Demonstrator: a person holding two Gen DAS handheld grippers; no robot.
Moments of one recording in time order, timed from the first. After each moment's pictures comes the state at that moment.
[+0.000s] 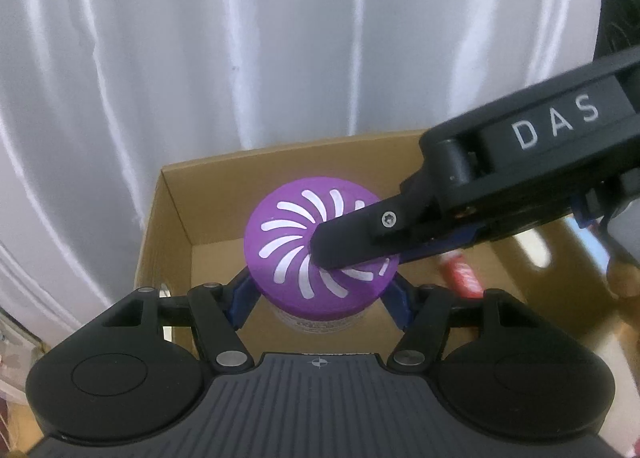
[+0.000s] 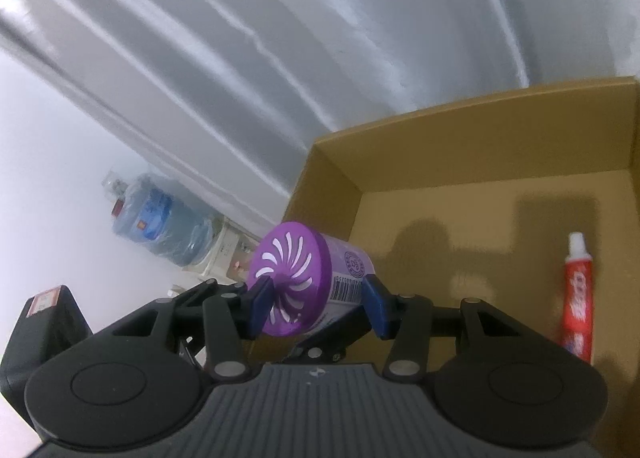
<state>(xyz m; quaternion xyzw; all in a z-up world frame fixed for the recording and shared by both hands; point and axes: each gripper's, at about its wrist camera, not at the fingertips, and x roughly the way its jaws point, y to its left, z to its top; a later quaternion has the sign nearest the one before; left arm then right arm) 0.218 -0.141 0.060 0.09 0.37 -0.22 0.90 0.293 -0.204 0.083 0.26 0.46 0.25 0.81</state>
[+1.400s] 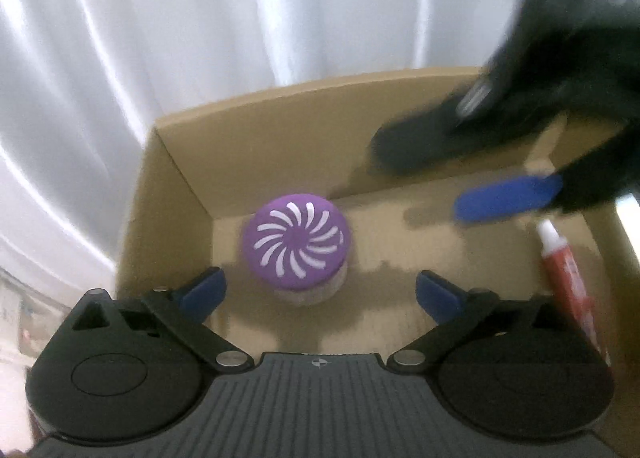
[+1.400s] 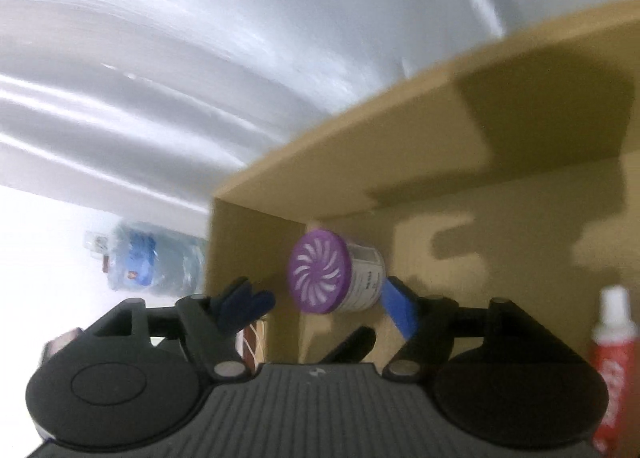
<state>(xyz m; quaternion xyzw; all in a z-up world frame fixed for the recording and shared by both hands) 0.164 -0.146 0.029 0.14 0.45 -0.15 0.87 0.386 -0.233 -0.001 0.36 0.51 0.22 0.75</state>
